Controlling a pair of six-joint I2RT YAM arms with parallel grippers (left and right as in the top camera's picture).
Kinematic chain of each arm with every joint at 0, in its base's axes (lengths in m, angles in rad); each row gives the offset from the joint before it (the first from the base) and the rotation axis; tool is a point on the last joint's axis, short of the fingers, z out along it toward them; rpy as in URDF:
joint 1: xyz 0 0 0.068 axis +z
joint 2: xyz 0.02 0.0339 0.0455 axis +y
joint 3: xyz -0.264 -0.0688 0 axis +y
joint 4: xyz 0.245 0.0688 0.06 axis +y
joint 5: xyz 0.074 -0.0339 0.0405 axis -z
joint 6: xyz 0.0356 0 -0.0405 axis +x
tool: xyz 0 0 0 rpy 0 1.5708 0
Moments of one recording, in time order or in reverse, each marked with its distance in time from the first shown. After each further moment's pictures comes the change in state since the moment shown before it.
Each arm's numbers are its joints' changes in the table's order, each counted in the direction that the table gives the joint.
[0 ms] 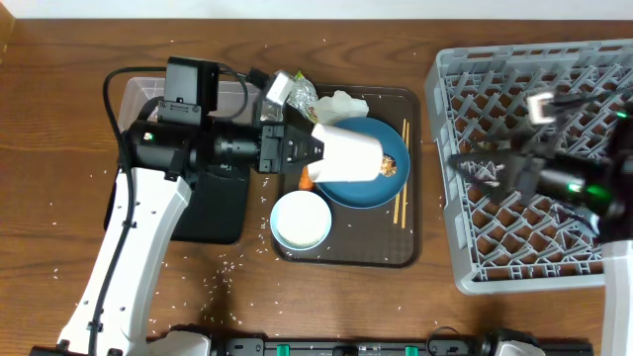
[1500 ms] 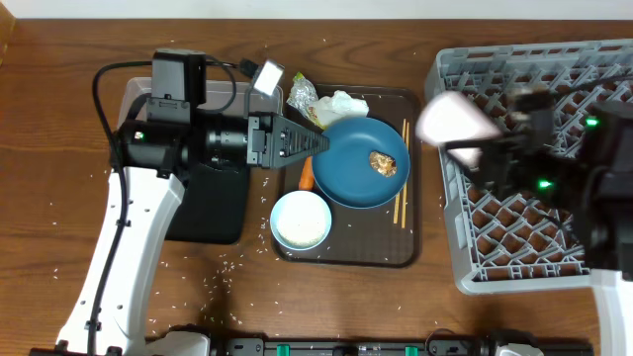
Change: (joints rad) left arm 0.047 0.001 0.000 -0.077 0.076 -0.058; right arm 0.084 -0.074 -0.001 -0.026 0.641 0.249
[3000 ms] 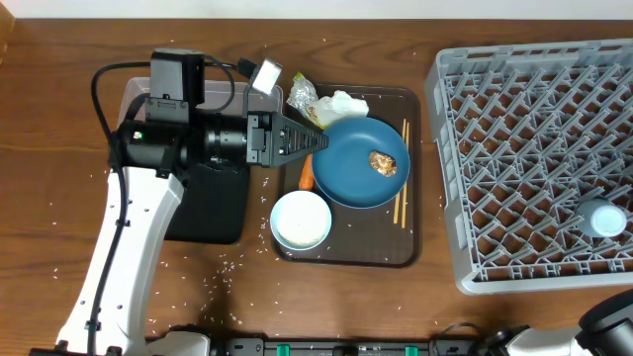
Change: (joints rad) left arm 0.003 0.000 0.000 0.002 -0.013 -0.016; right arm -0.873 0.558 0.000 -0.249 0.263 0.378
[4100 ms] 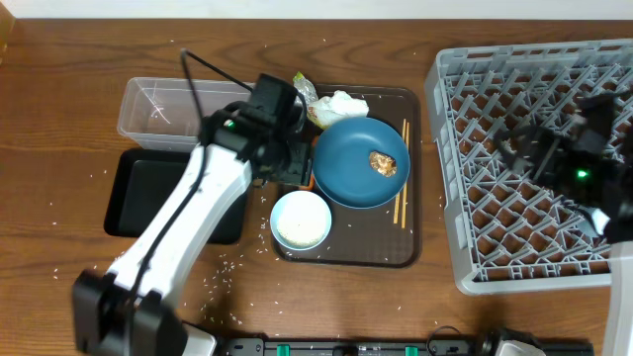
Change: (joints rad) left arm -0.276 0.194 0.013 0.225 -1.247 -0.006; right arm 0.706 -0.484 -0.004 0.314 -0.199 -0.282
